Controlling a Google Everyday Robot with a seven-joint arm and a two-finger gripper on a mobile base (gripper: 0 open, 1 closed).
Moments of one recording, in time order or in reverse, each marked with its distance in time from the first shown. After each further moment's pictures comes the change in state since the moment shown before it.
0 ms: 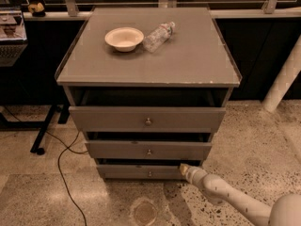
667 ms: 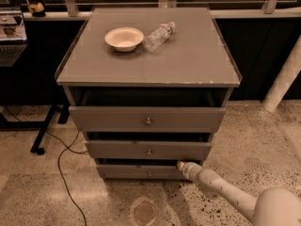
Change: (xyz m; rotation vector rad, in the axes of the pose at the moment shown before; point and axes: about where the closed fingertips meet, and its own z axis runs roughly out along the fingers) arm -0.004 -0.005 0.036 -0.001 -0.001 0.005
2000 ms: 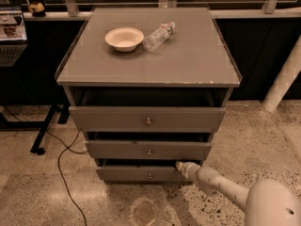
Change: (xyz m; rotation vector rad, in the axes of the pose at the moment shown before) arm 0.005 -0.002 0.010 0.006 0.057 0.014
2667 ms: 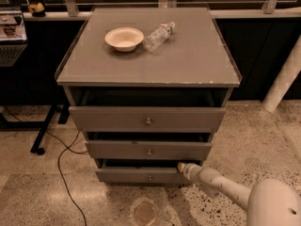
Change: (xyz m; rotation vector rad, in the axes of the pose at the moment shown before) arm 0.004 -0.004 -0.008 0.014 0.014 0.024
